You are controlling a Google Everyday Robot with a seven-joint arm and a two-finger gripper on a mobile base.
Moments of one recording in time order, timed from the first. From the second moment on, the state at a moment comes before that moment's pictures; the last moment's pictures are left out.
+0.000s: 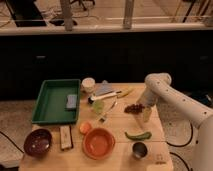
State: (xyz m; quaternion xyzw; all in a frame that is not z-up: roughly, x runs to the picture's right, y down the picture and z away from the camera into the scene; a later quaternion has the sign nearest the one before) arm 0.238 0.148 0.879 -0.37 -0.09 -0.01 0.92
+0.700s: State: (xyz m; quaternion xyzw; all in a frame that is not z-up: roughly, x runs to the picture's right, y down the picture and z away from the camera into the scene) arm 0.237 0.149 0.879 -0.37 -0.08 -0.01 0.92
